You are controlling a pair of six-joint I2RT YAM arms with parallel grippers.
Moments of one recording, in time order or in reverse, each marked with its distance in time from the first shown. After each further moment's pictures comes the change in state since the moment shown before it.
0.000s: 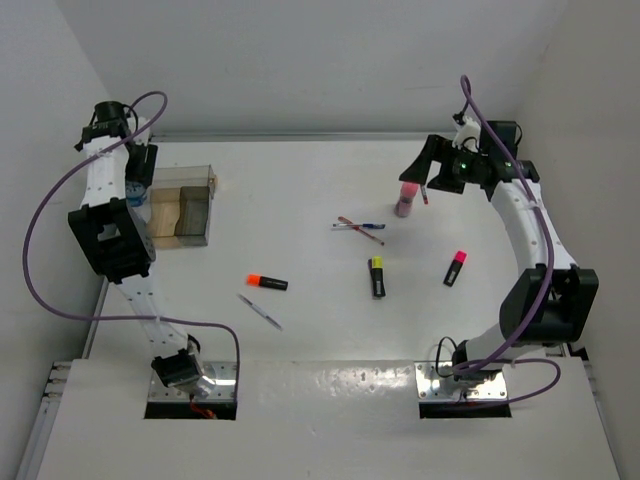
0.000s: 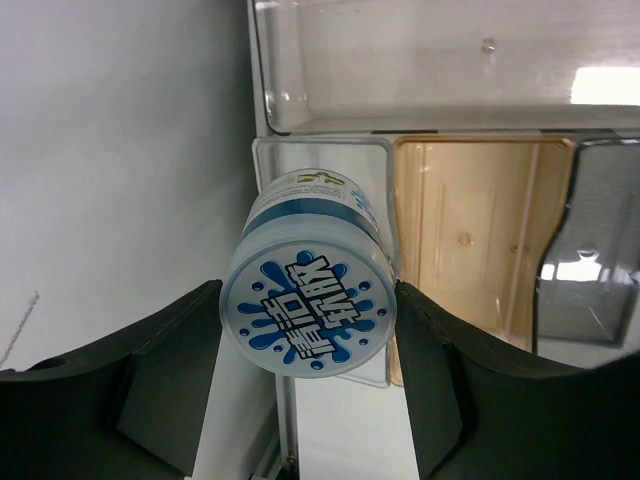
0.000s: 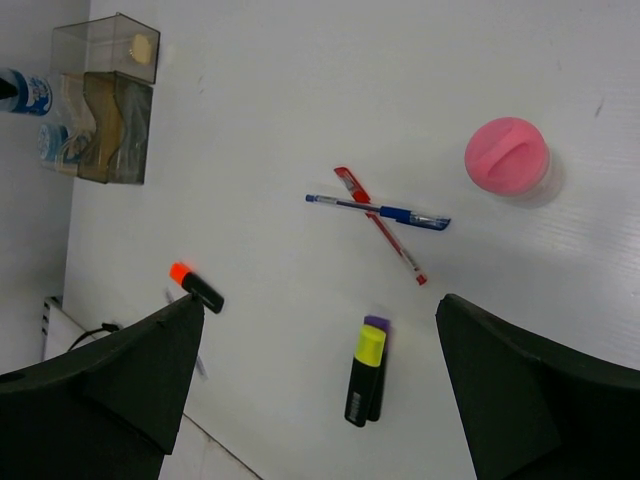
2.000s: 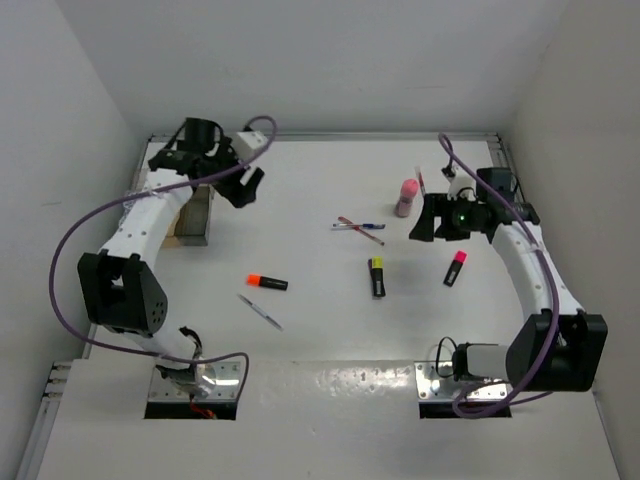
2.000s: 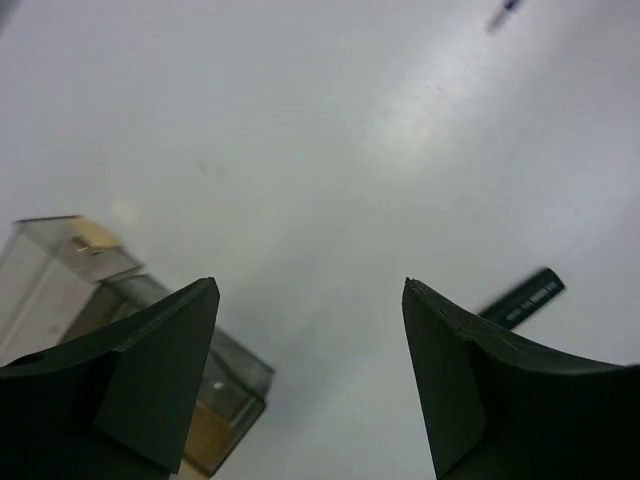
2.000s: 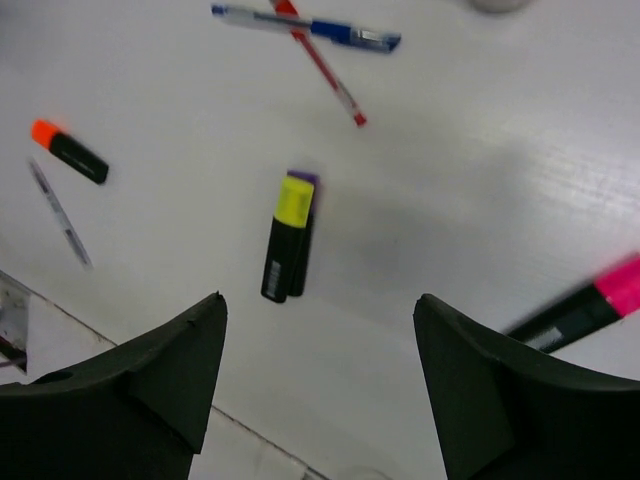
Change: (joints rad) left arm -0.434 -0.486 -0.477 0.183 0.516 0.166; right arm 0.000 -0.231 -0.308 -0.127 0.076 -0.273
